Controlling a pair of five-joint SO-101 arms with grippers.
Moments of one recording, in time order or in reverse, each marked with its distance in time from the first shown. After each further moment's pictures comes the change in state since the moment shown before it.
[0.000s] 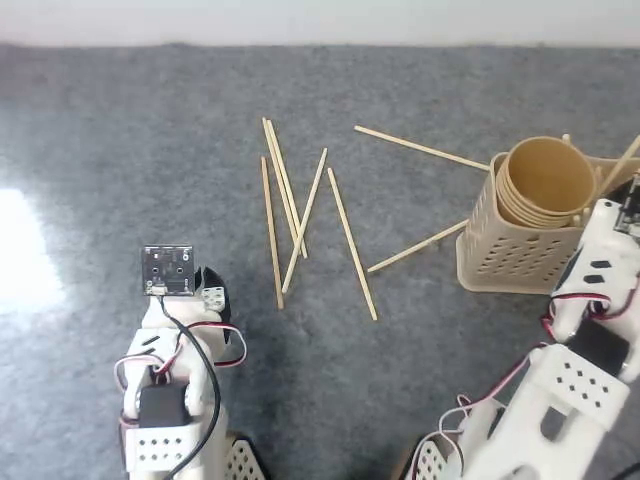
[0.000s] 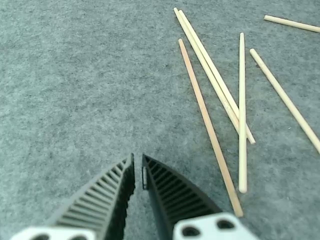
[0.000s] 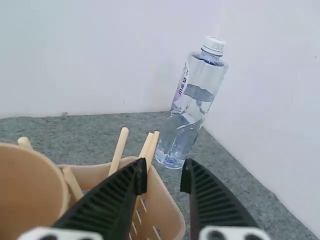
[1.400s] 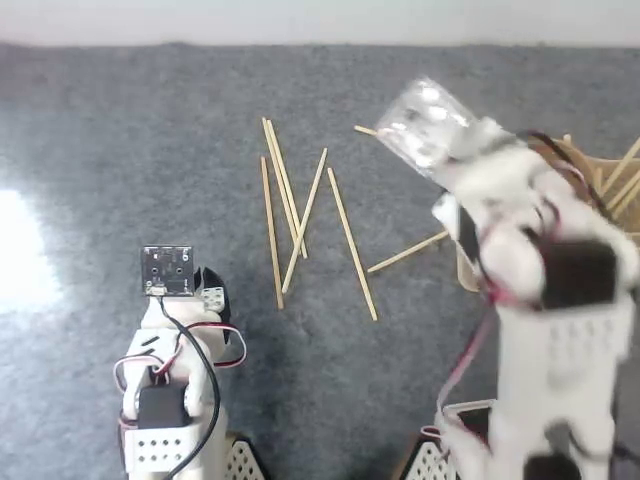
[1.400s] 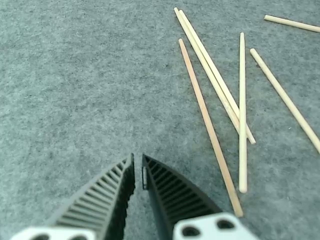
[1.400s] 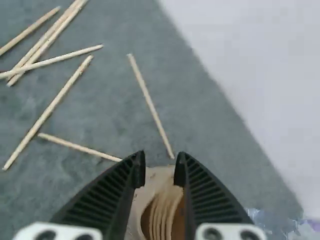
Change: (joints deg) left arm 0.0 0.0 0.0 0.0 0.0; right arm -42.6 28.7 -70.2 75.3 31.0
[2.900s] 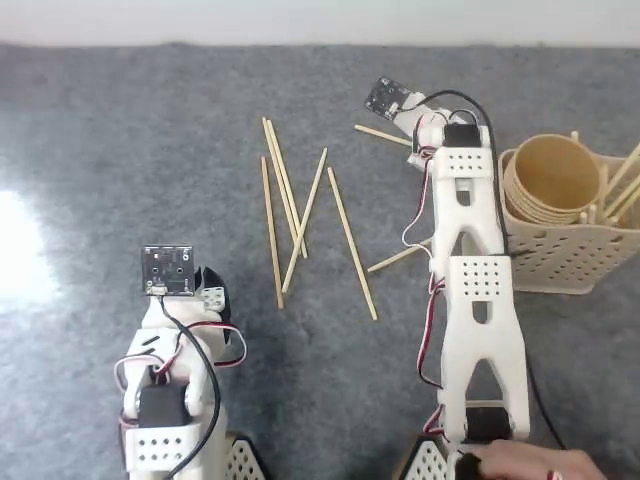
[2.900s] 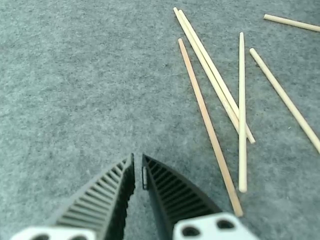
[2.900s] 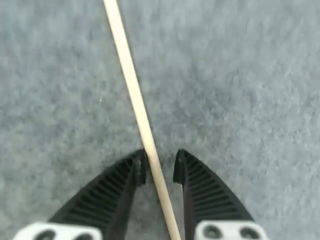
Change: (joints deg) left arm 0.1 0.0 0.0 0.0 0.0; right arm 7.8 108.0 -71.3 -22.9 8.7
